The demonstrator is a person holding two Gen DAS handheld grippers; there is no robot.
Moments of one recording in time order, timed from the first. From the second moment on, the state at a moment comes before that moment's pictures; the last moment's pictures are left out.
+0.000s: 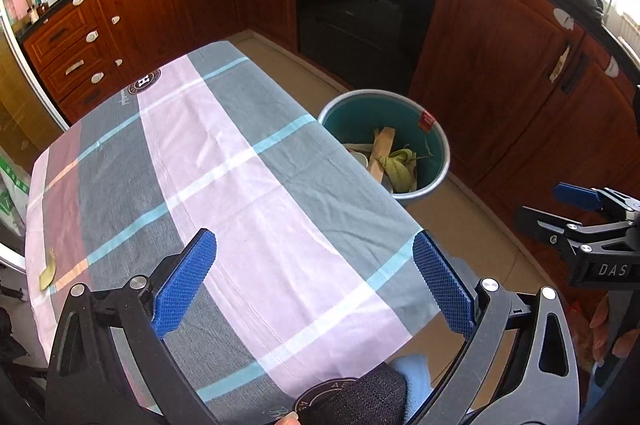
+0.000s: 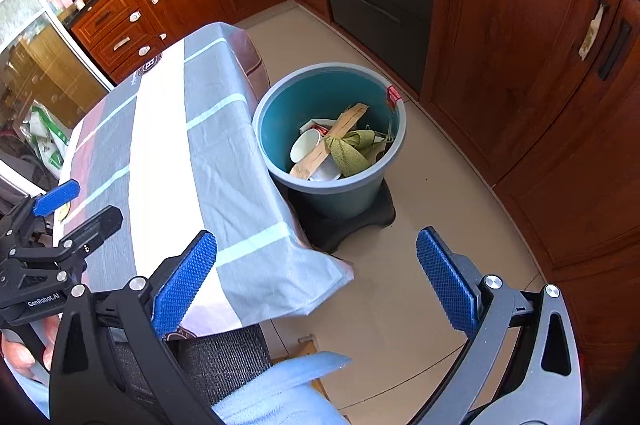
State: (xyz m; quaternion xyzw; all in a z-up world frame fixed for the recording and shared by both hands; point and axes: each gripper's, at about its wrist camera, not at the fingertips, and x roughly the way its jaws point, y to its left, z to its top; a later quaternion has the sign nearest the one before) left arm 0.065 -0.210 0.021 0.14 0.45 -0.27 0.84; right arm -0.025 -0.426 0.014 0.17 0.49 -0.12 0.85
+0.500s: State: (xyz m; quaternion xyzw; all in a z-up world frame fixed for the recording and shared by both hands) left arm 0.058 -0.198 0.018 0.13 0.44 -0.26 0.85; right arm -0.024 -0.413 0.007 0.15 0.51 -0.11 0.84
